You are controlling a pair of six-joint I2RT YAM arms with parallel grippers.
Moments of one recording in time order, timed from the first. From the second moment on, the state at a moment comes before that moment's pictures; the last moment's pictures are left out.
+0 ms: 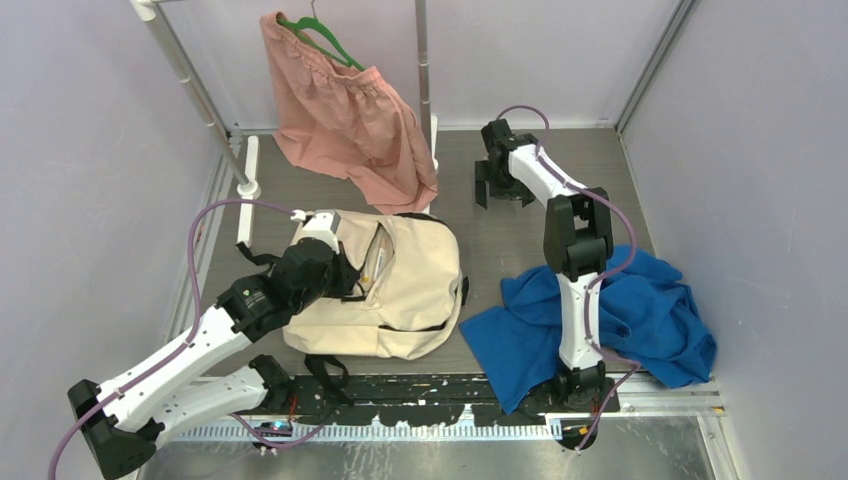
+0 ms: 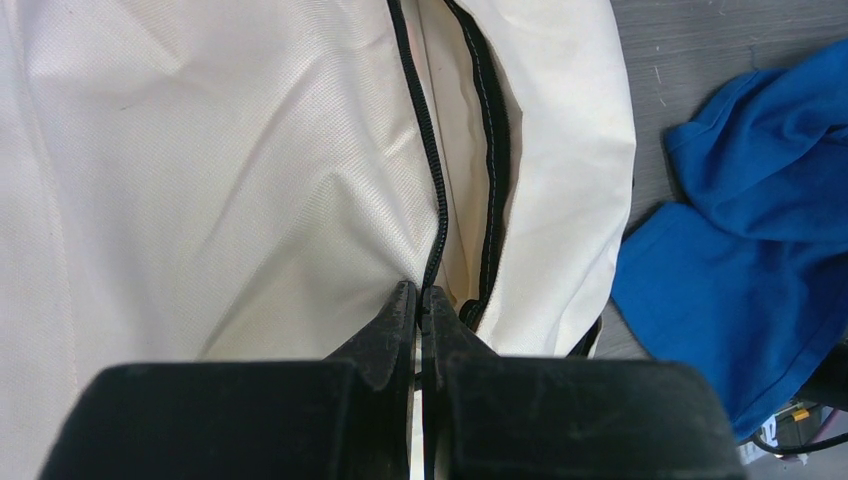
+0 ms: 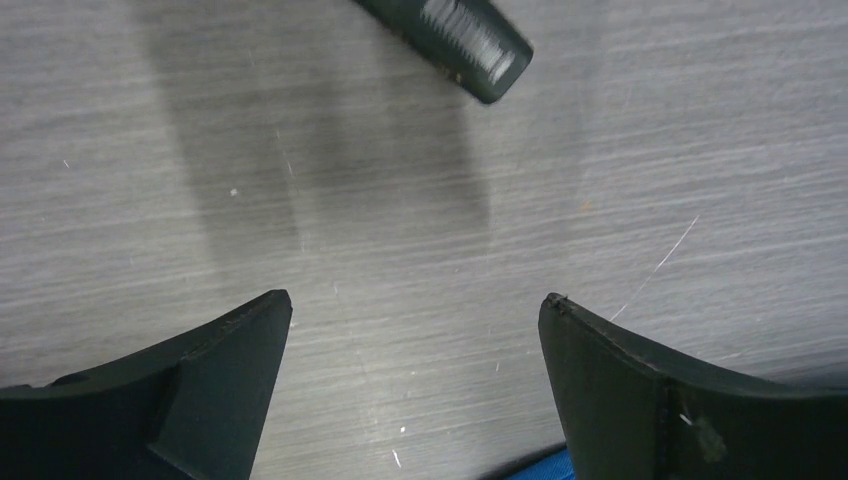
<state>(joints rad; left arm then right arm) -0.81 0.83 0.82 -0.62 -0.28 -0.62 0.29 2.17 1.82 -0.88 0.26 0.26</state>
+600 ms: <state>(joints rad) -0.81 0.87 0.82 -0.63 -0.30 -0.61 0.17 2.50 2.26 -0.91 0.11 0.20</state>
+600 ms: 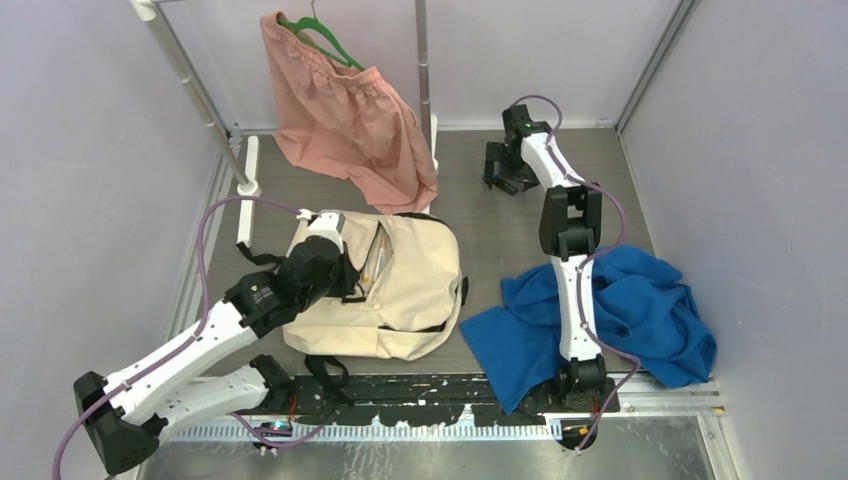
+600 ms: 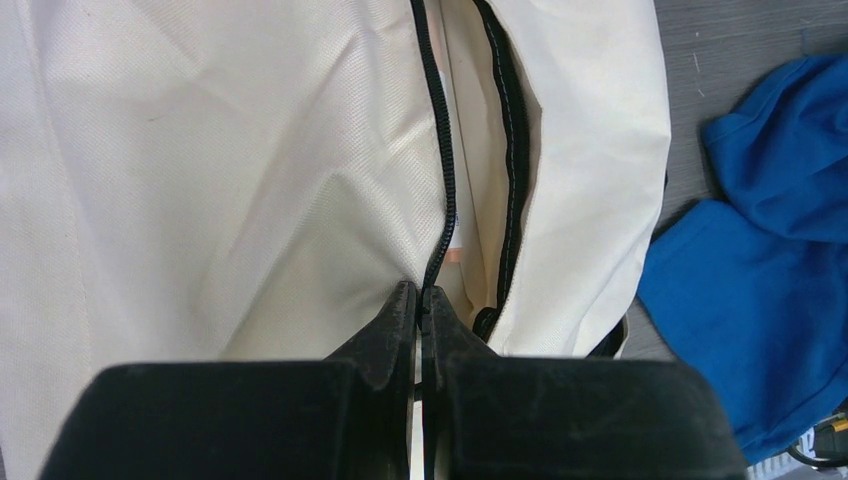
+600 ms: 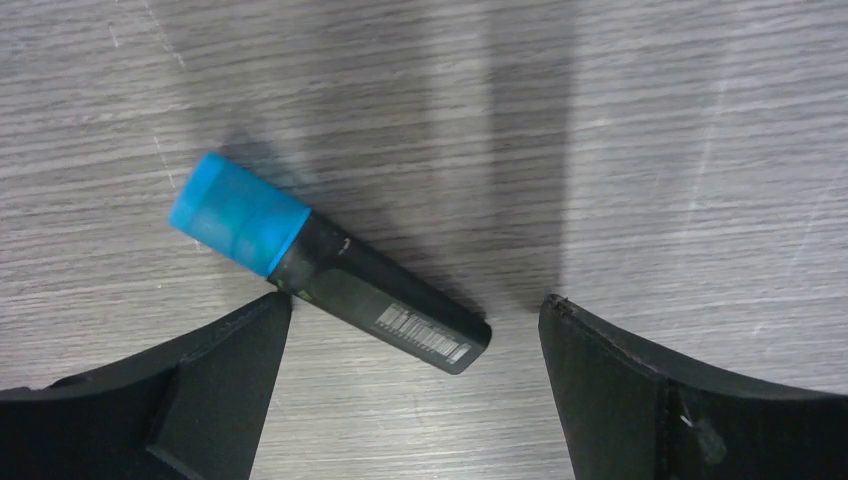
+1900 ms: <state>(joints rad) -0.78 0.92 0.83 -0.60 -0.27 -0.60 0.63 1.42 1.17 -0.42 -0.13 0.81</state>
